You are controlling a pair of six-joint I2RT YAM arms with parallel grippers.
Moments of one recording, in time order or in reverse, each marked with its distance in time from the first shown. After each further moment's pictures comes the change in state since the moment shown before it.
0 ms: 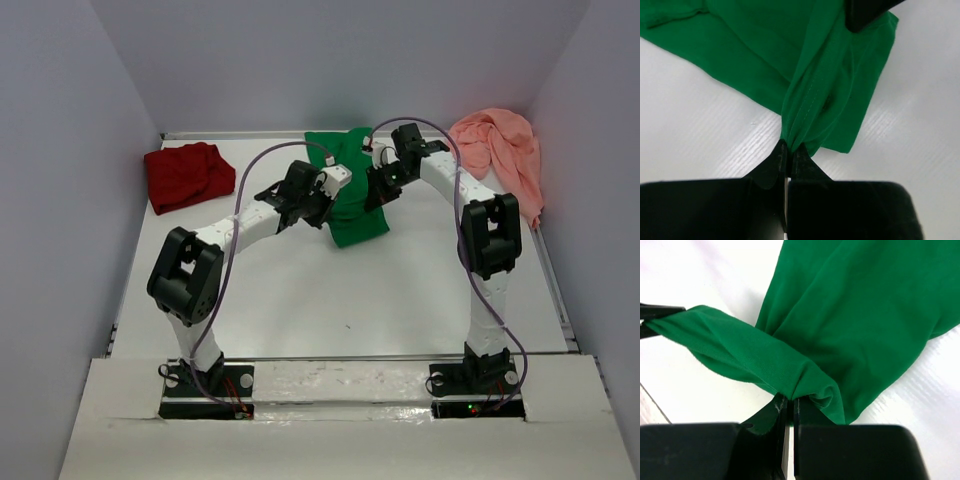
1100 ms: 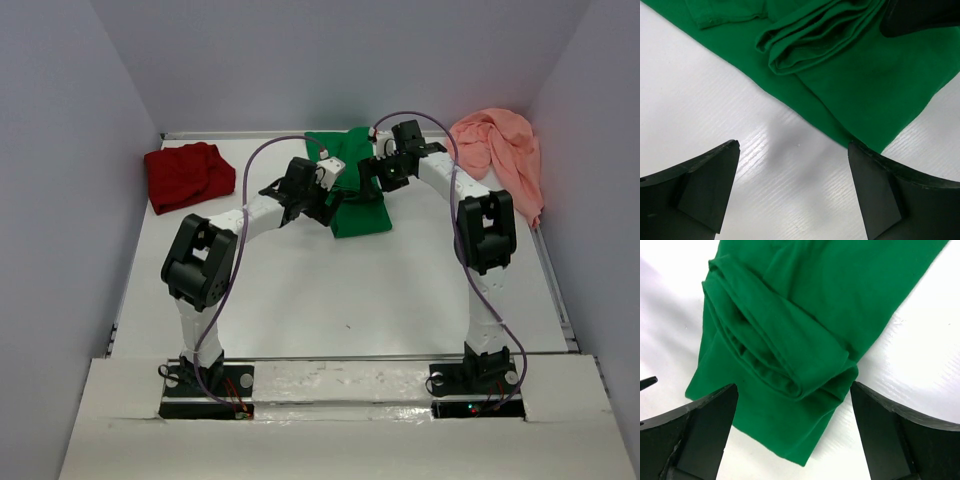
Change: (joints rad) left arm 0.049 0.140 0.061 0.118 -0.111 -0.010; right arm -0.009 0.061 0.032 0.211 0.190 0.096
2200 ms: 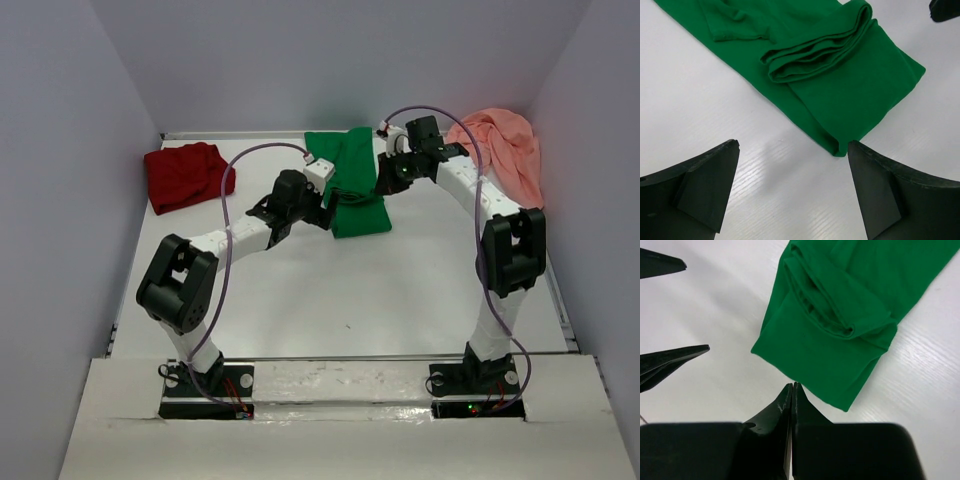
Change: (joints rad) left arm -0.024 -0.202 -0.252 0.248 -0.040 -0.137; right arm 0.002 -0.280 -0.186 0.014 -0.080 0.040
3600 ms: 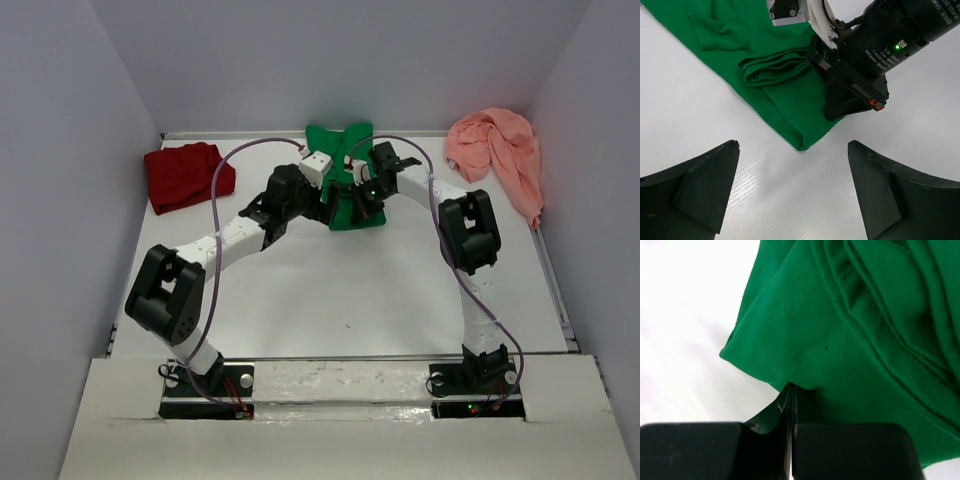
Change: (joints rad) left arm -0.003 -0.093 0.002 -0.013 0.043 -0.051; right arm 0.098 0.344 0.118 -0.050 -0.028 -0.065
